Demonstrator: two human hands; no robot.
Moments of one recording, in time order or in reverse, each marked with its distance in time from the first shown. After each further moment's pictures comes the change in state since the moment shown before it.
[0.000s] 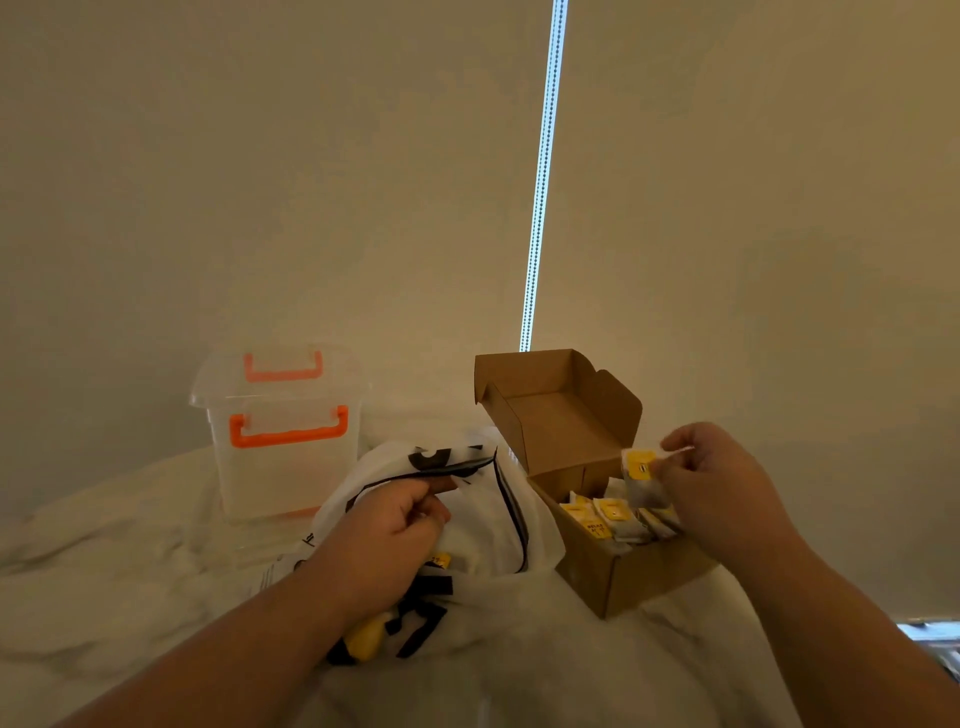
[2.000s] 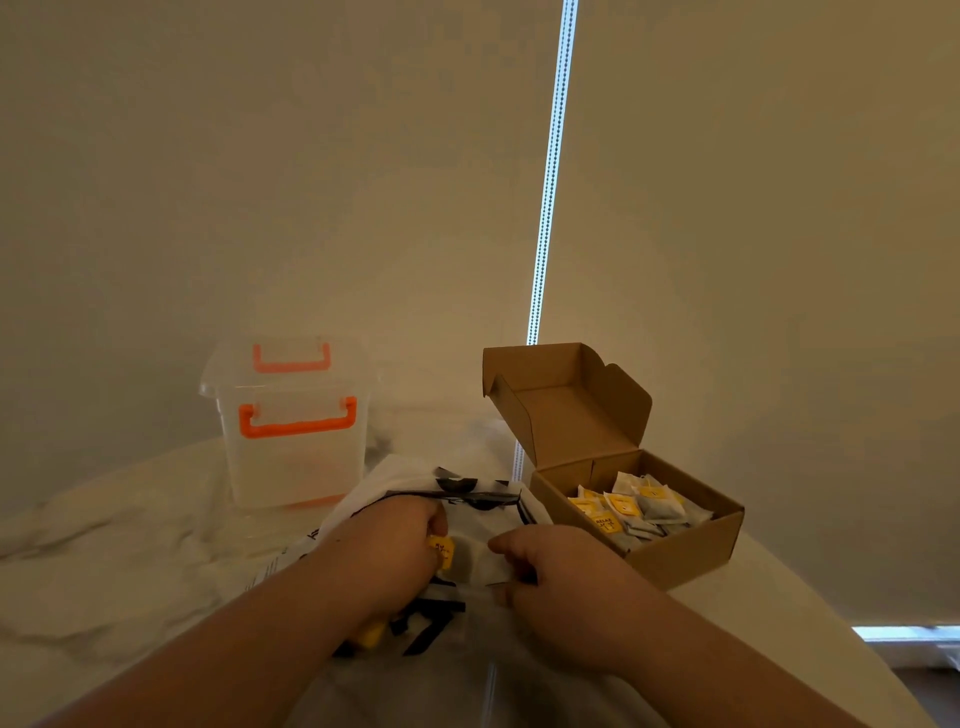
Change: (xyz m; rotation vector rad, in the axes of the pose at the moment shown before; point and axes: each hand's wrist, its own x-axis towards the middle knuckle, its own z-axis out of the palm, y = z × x) left_hand 0.005 0.008 -0.002 0.553 -0.247 -0.085; right_hand -0.072 -0.045 0.072 -0.225 -0.699 -0.348
